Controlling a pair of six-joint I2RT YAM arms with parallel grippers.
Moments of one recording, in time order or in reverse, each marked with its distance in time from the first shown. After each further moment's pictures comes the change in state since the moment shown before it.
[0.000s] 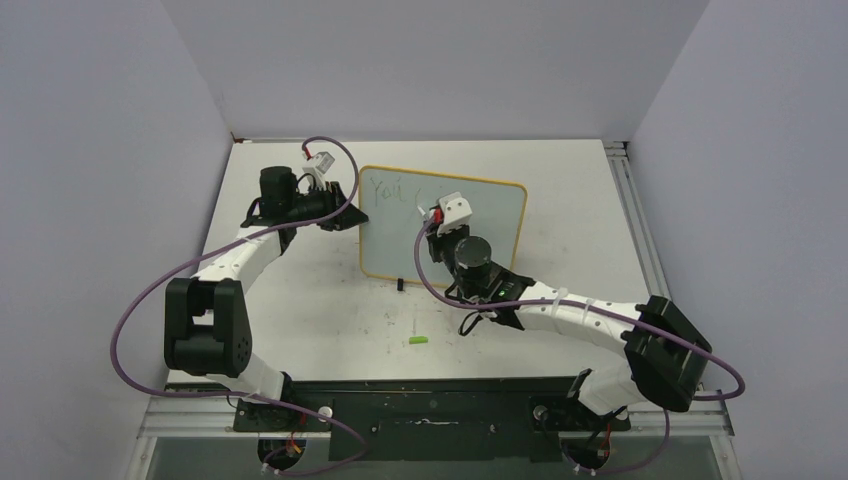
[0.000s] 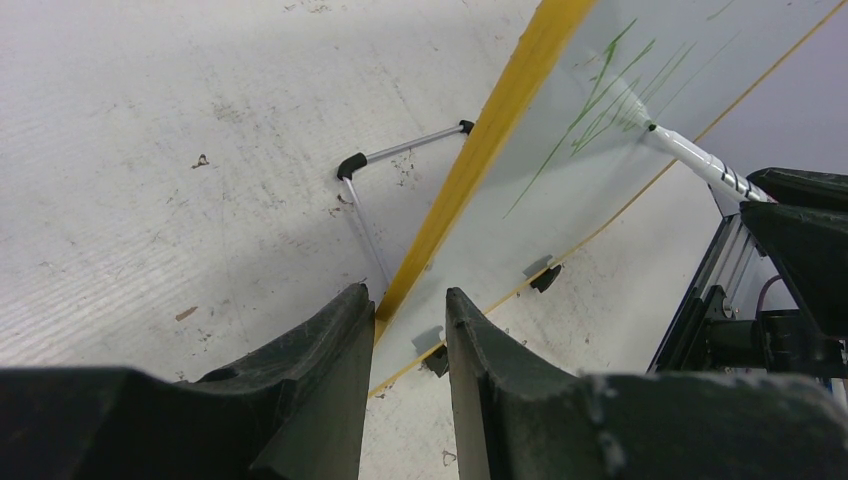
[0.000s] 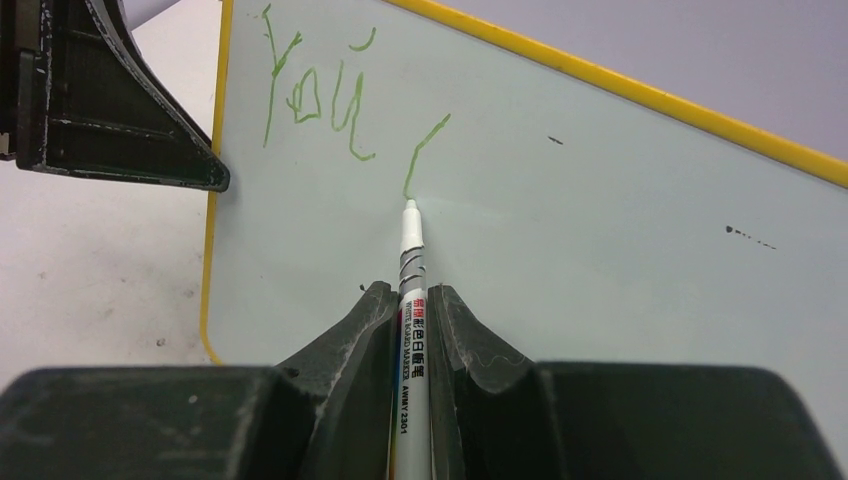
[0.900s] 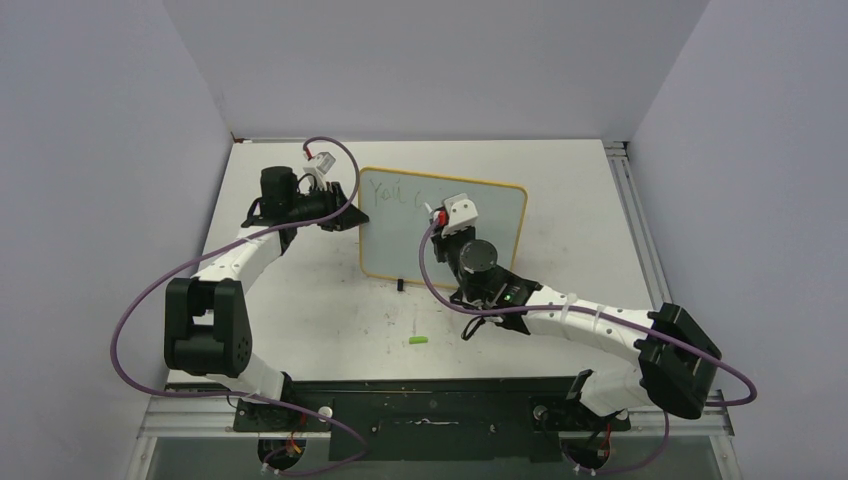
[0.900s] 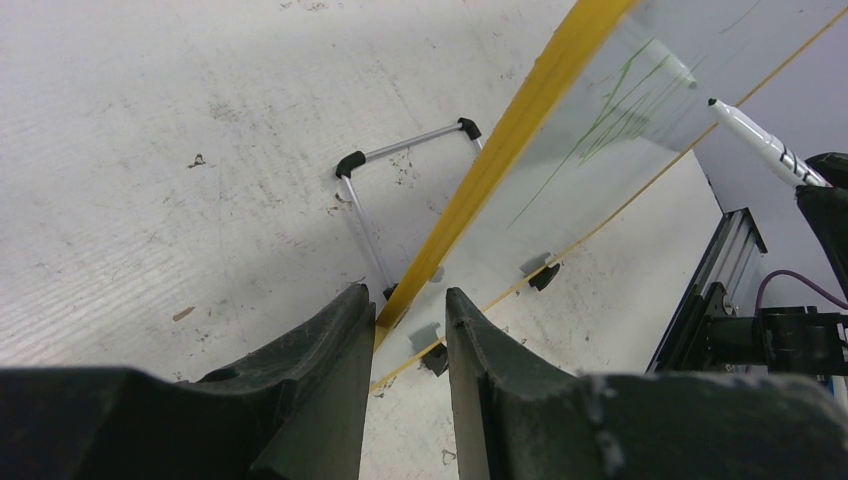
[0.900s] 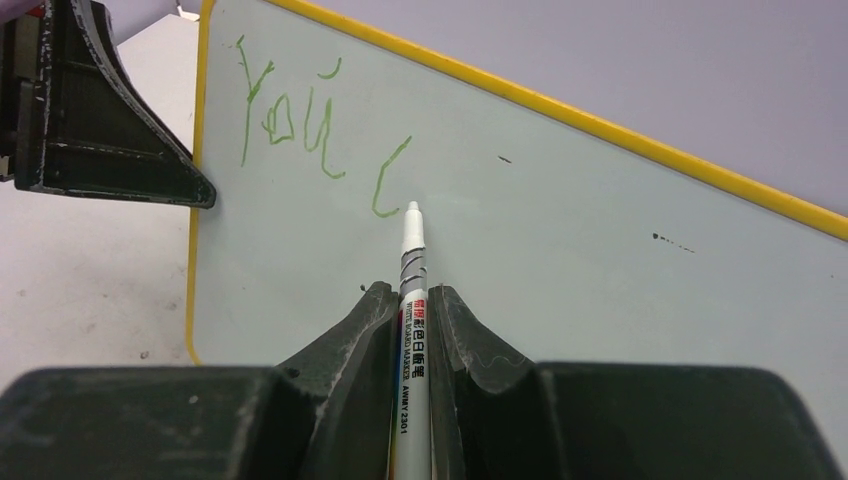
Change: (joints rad) left arm -0.003 0.000 0.000 -0.002 0.000 0.002; right arm 0.028 -0.061 -0.013 -0.013 0.073 -0.035
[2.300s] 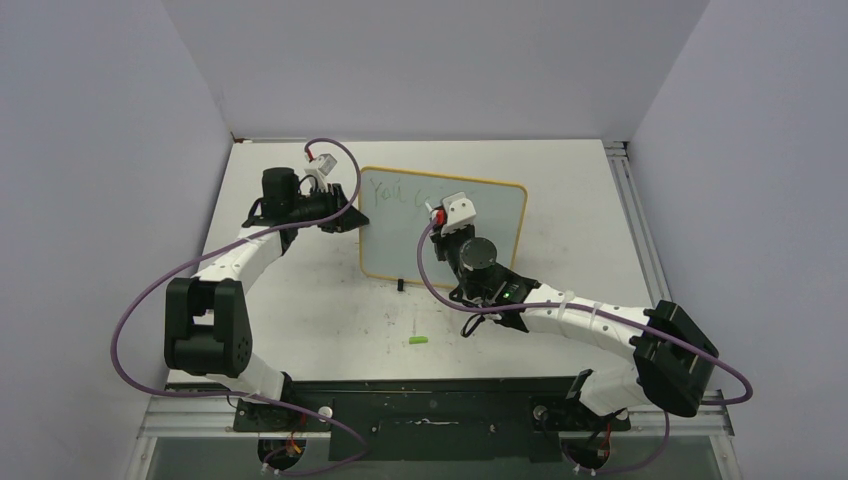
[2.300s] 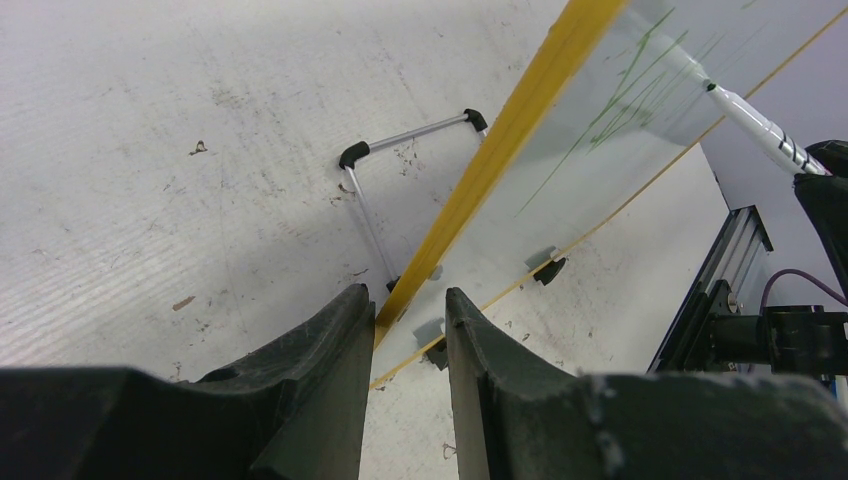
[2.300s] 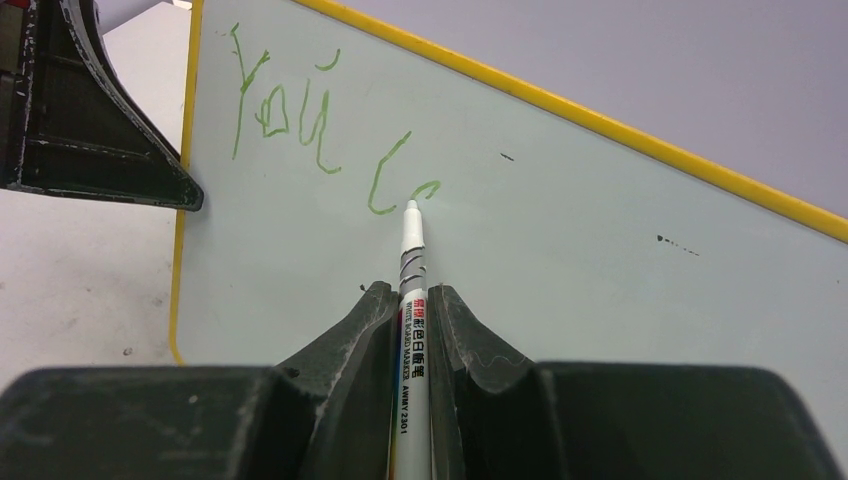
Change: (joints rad) left arm -0.006 0.000 0.000 -0.027 -0.014 0.014; right arm -0.023 0.019 0.000 0.013 -0.023 -0.026
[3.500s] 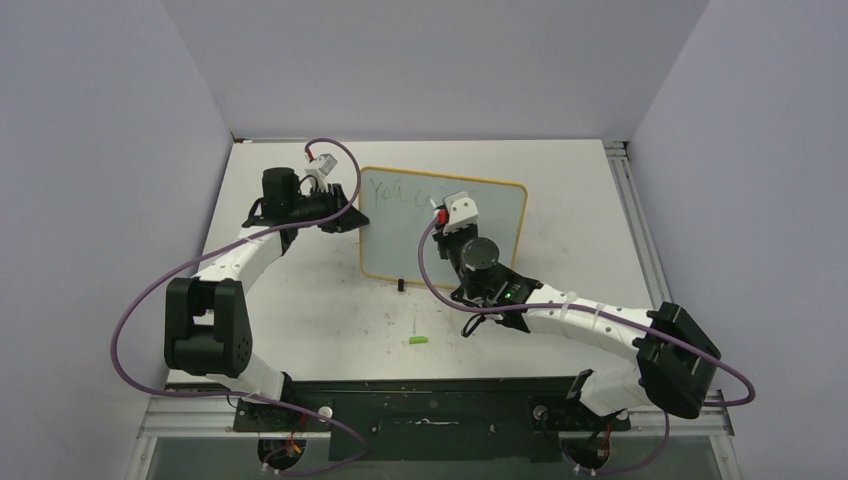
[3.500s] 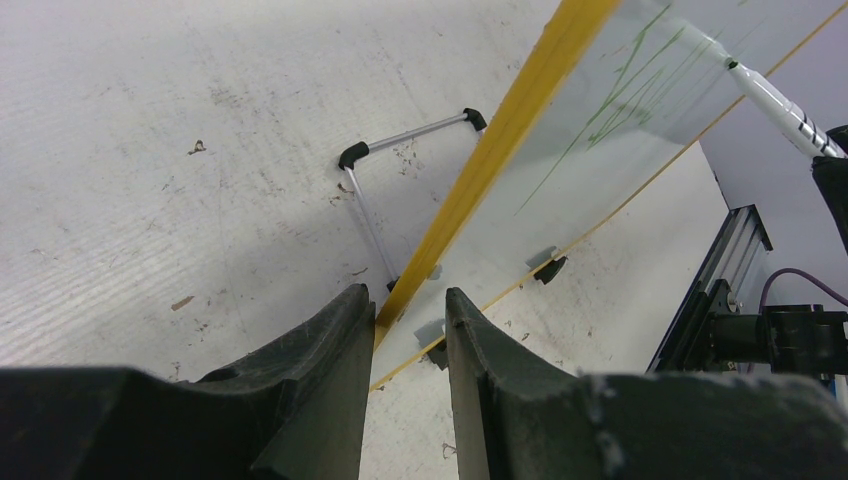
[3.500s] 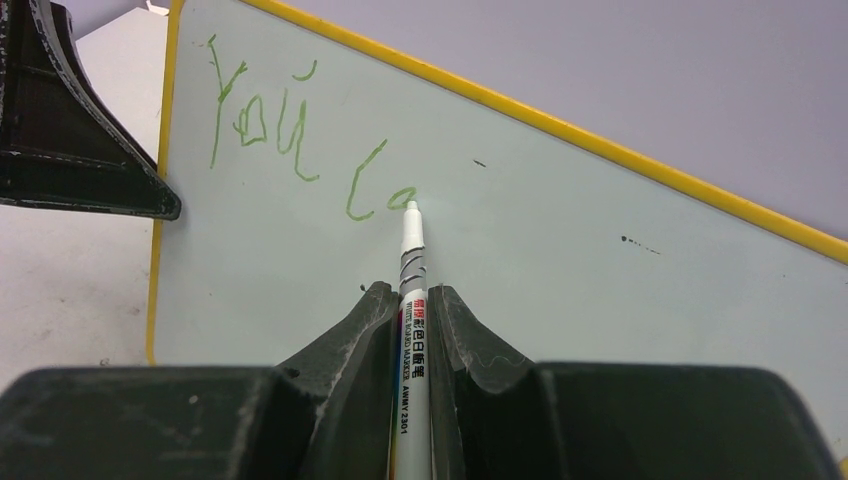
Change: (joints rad) left arm -0.001 0.000 0.000 0.000 0.000 0.000; right arm 0.000 -0.011 0.000 0.002 0.035 -0.028
